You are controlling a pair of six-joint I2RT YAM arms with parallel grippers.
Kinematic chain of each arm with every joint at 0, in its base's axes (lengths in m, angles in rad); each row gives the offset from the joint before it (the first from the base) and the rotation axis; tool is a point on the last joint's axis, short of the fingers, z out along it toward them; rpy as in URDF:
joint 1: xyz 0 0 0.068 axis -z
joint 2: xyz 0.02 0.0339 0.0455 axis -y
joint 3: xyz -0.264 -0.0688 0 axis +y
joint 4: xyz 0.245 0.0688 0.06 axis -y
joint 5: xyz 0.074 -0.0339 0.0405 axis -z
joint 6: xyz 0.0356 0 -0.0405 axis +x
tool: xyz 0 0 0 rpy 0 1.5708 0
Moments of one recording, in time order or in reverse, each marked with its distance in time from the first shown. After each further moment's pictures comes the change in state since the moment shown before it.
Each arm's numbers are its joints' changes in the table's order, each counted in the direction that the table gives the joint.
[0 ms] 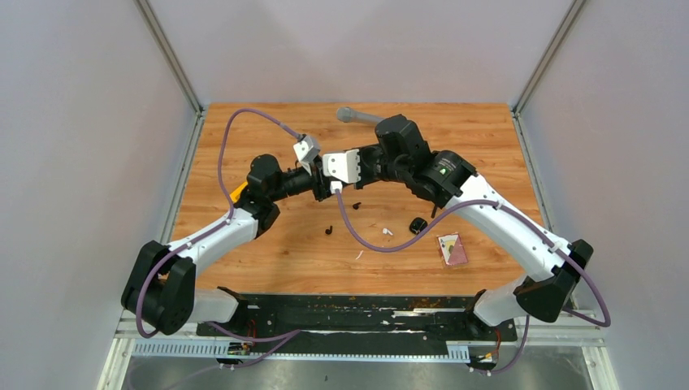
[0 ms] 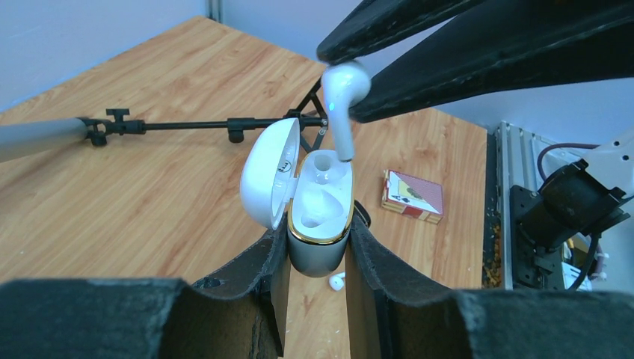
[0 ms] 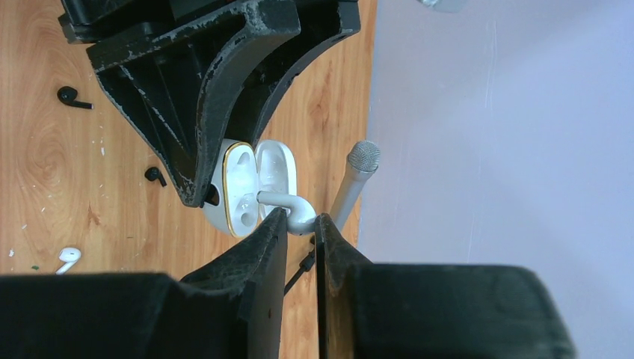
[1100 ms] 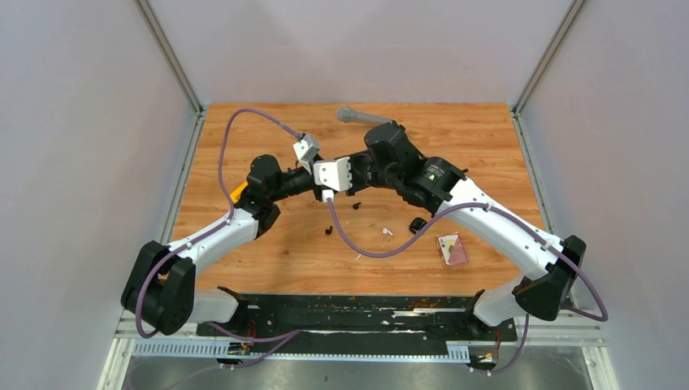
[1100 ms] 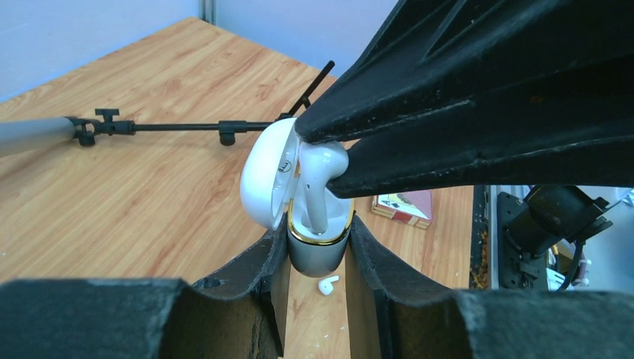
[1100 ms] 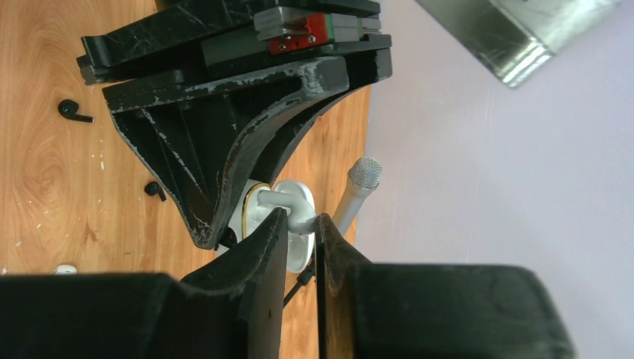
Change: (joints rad) left arm 0.007 0.000 0.000 0.016 0.005 -0.043; right arm -0.050 -0.019 0.044 0.069 0.039 -0.008
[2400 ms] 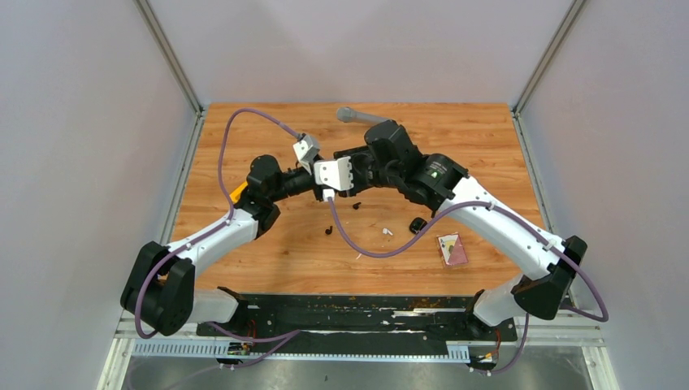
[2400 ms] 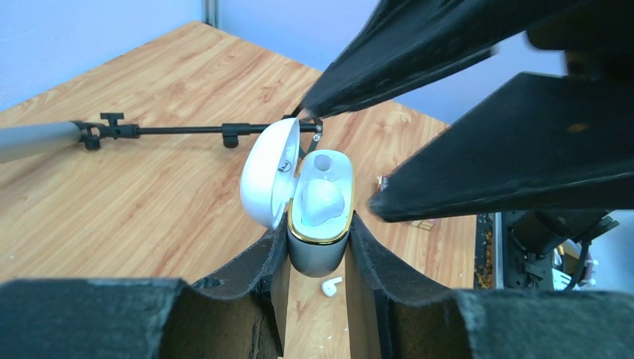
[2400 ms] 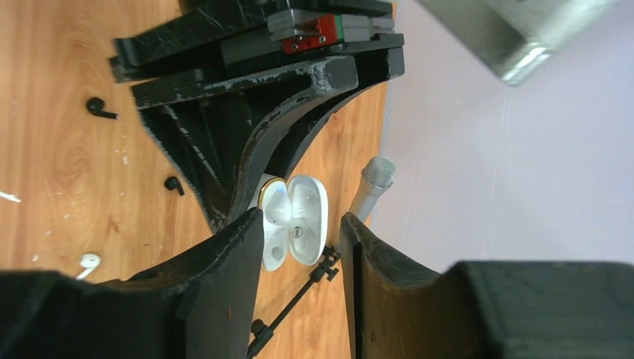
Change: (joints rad) left arm 0.001 0.005 0.000 -0.008 -0.009 0.011; right arm -0.006 -0.006 -0.012 -0.034 0.000 0.011
